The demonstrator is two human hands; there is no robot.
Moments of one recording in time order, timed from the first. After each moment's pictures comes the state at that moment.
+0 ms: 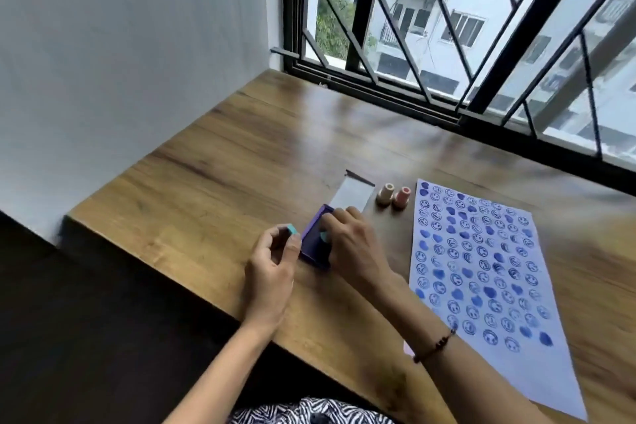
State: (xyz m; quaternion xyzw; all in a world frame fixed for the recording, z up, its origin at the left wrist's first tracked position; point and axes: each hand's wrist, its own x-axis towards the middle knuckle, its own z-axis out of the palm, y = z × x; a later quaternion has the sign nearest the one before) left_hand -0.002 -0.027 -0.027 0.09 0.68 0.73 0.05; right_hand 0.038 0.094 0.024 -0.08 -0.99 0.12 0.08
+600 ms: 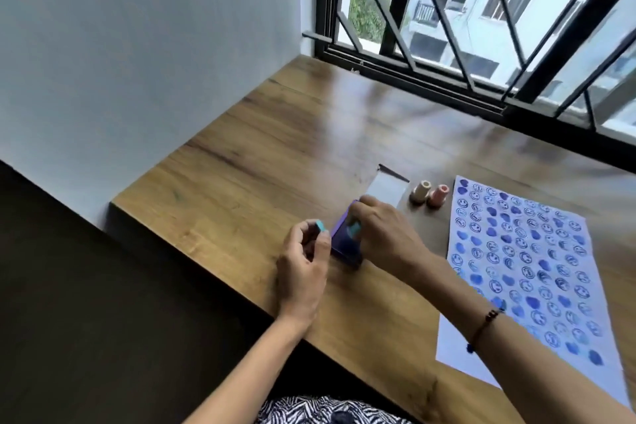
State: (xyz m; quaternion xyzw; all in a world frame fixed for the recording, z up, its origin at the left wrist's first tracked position) left_hand -0.003 -0.025 -0.028 0.09 0.70 0.71 0.03; right_hand 0.021 0.103 0.041 -0.06 -0.98 0.17 0.05
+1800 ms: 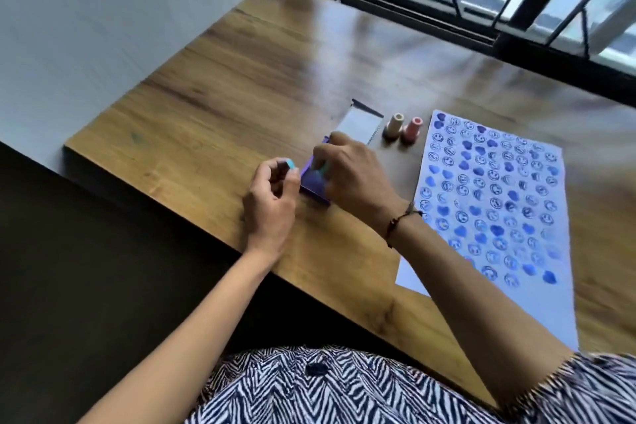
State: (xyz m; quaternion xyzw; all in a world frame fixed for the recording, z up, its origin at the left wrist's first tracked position) left_hand 0.005 -0.018 -0.020 0.09 0.77 0.63 -0.02; right_hand 0.040 0.100 0.029 -0.06 -0.97 0.22 0.07
